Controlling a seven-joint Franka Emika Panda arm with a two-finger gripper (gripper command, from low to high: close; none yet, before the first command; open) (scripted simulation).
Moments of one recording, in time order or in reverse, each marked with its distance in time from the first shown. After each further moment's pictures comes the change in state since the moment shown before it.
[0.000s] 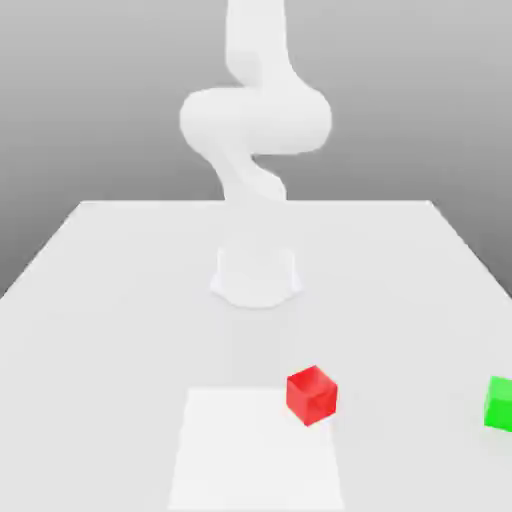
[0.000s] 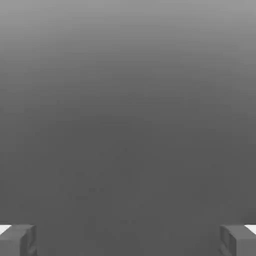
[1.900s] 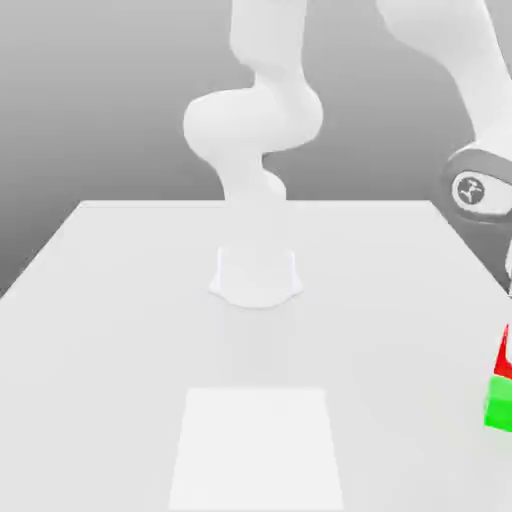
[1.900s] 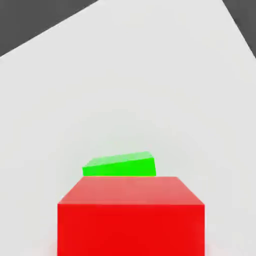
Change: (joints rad) arm 0.561 1.036 0.190 -0.064 -0.139 0.370 -0.145
